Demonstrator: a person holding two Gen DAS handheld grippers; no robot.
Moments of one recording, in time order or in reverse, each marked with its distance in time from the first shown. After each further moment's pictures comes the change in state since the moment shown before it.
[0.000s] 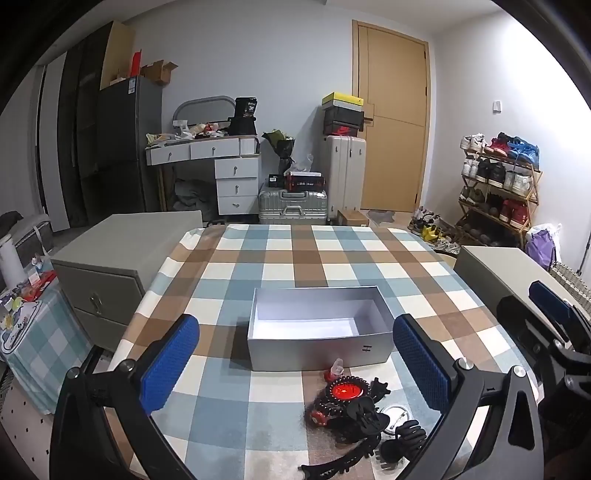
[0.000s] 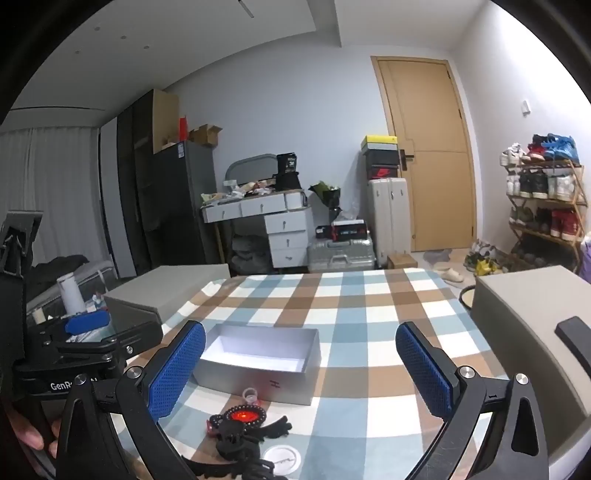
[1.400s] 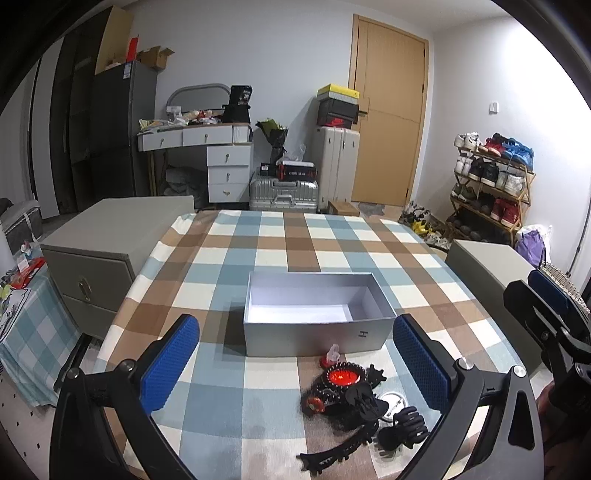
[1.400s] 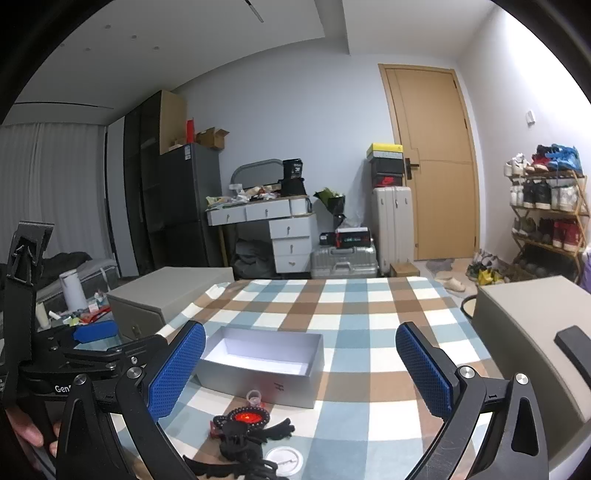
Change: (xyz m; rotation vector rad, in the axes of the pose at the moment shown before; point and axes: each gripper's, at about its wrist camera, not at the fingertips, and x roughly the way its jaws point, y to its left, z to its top) left arm 0.004 0.011 -0.008 -0.022 0.051 -0.057; right arm -0.007 0.006 -0.001 -0.020 -0.034 0.015
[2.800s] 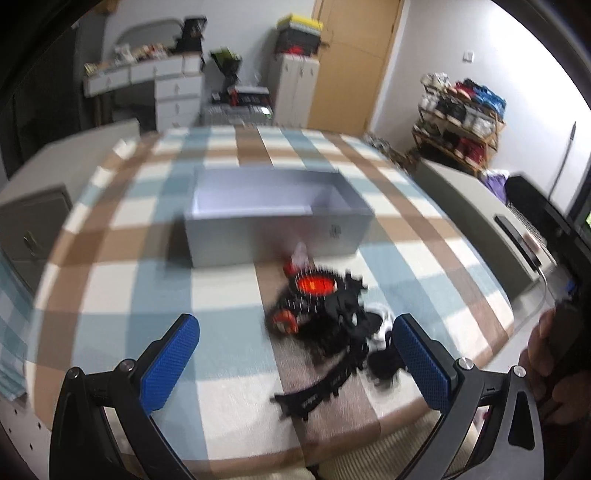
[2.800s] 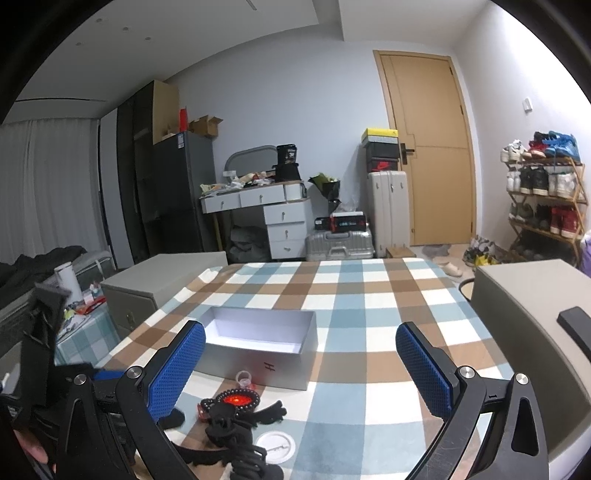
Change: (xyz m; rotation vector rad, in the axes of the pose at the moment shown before) left arm 0.038 0.002 -0.052 0.040 0.317 -0.205; right arm 0.011 -0.009 -0.023 0.015 0.051 -0.017
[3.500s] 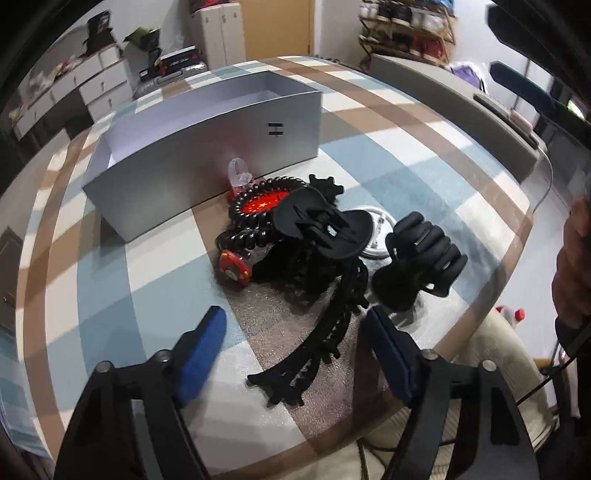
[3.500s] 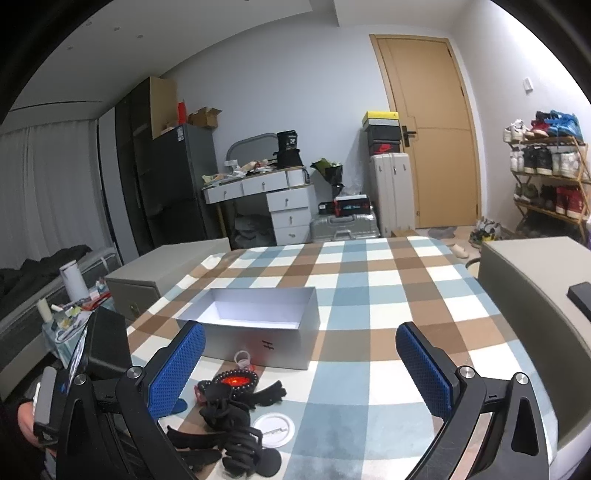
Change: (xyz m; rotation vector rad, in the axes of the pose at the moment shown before) left arm 0.039 -0.030 -0.019 0.330 0.255 -0.001; right arm 0.005 -0.011 -0.017 0.038 0.055 0.032
